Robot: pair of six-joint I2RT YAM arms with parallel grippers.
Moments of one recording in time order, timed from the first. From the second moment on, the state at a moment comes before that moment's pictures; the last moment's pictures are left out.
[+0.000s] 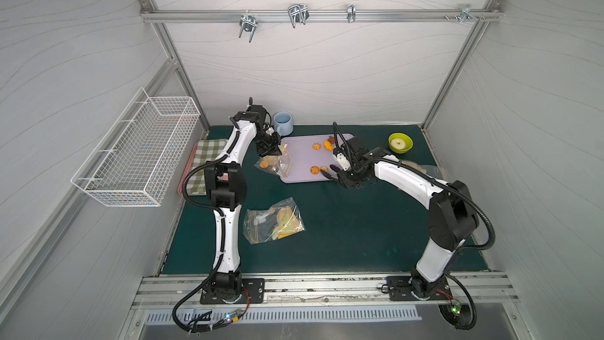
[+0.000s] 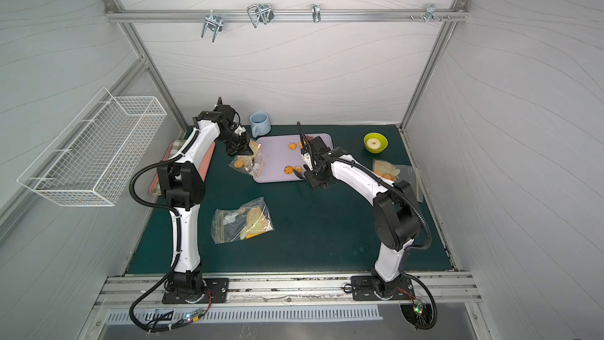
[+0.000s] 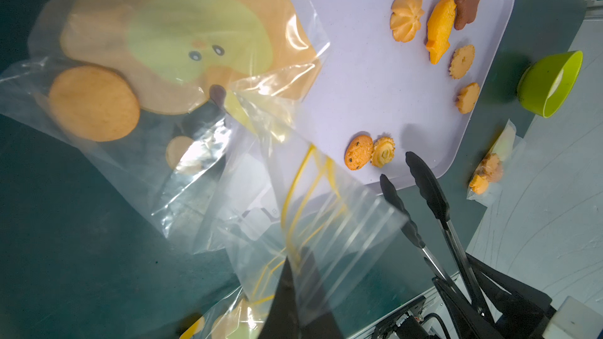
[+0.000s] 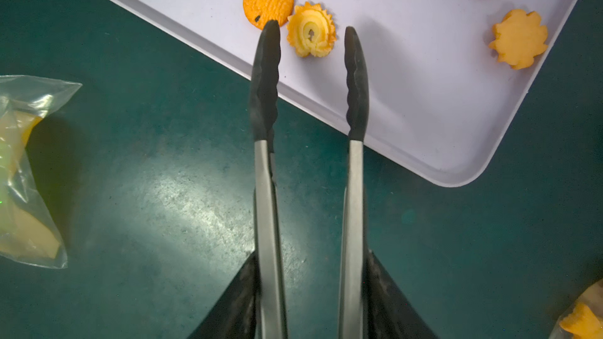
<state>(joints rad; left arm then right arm) -0.10 2.27 2.21 -1.29 0.45 -0.37 0.62 1.77 1.42 -0.80 0.00 -0.04</state>
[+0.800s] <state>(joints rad) -0.10 2.27 2.20 -1.29 0.46 -0.37 0.63 1.91 1.53 -0.85 0.01 -0.09</state>
